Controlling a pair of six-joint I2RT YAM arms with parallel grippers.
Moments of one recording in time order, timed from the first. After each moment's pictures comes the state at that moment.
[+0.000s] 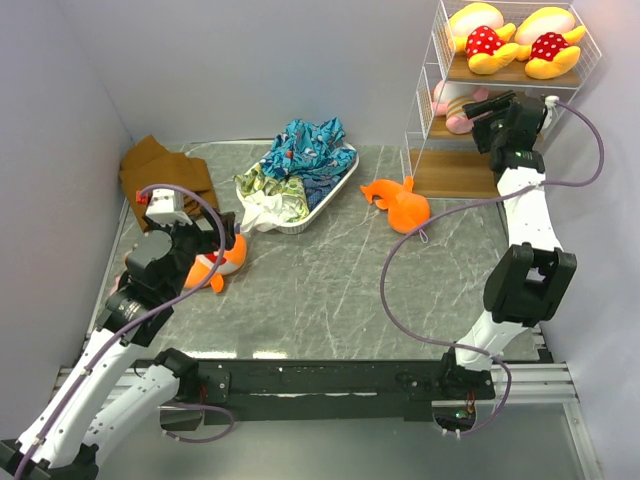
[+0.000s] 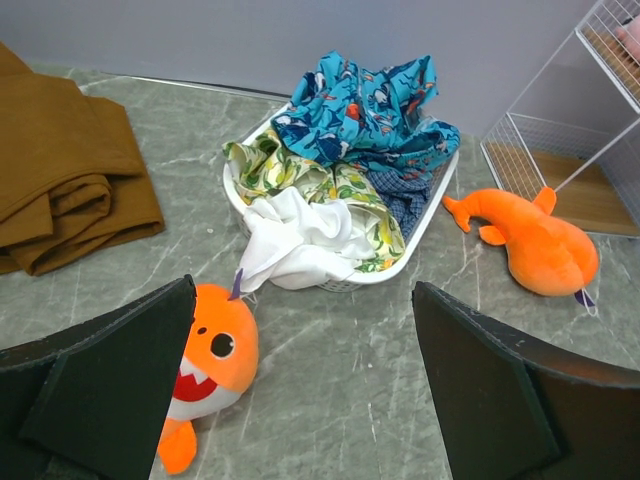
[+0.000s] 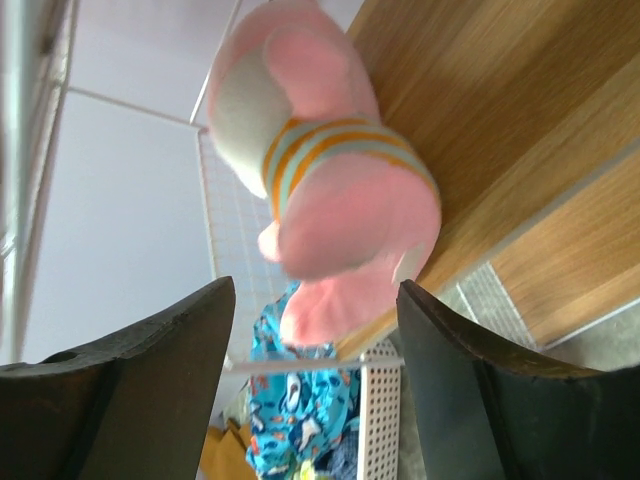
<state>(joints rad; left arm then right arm) -0.47 0.65 0.82 -0.26 -0.31 -0.34 -0.20 1.72 1.64 -0.19 -0.09 0.99</state>
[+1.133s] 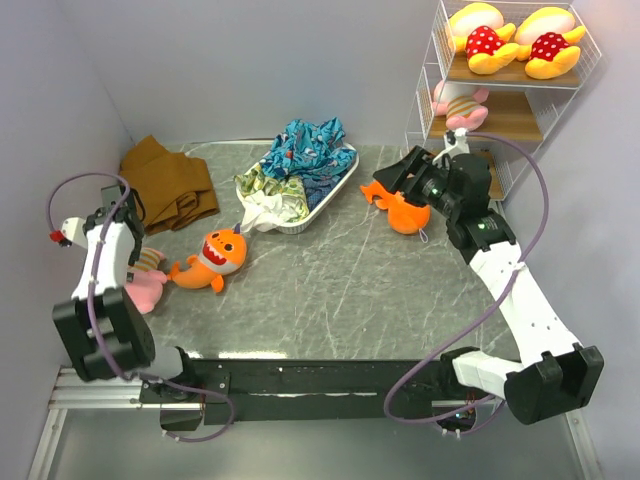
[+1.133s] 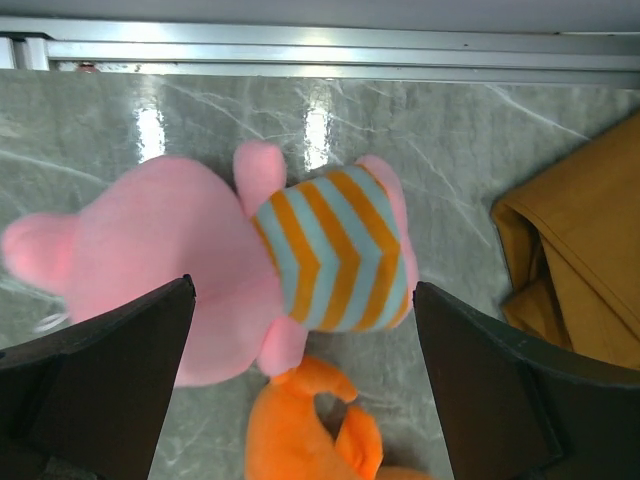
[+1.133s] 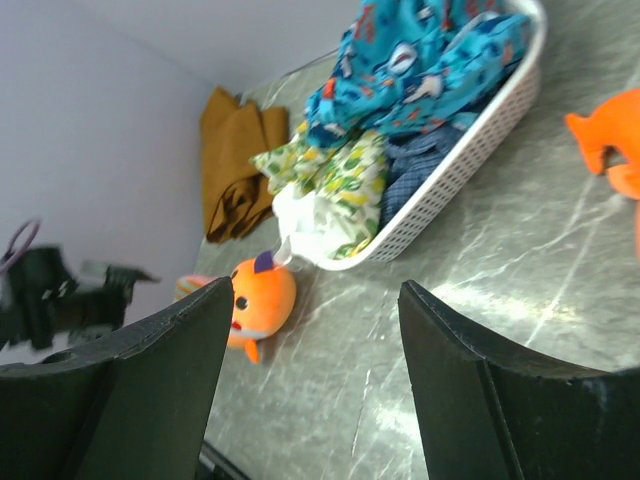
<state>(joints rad) 0.31 1.37 1.07 -0.83 -0.59 -1.19 0.23 1.15 1.14 -0.23 -0.26 0.70</state>
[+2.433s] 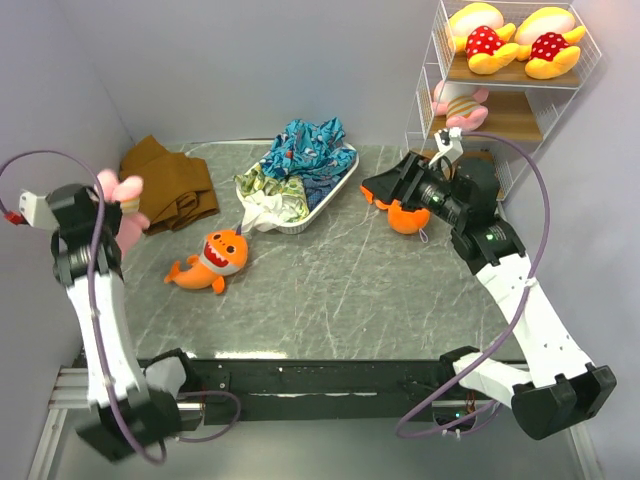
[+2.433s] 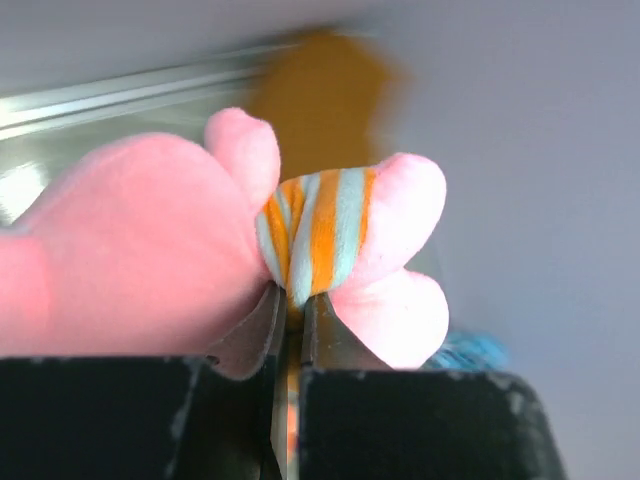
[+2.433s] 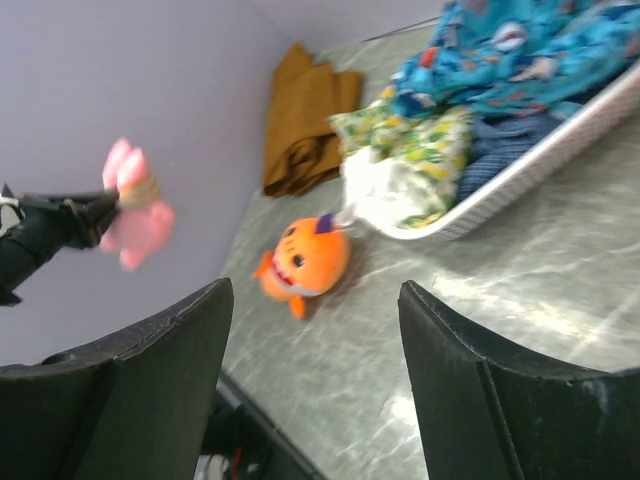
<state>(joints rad) 0.42 1.06 1.13 -0.62 -0.24 -1.00 0.31 1.07 1.17 -0.27 -0.36 0.66</state>
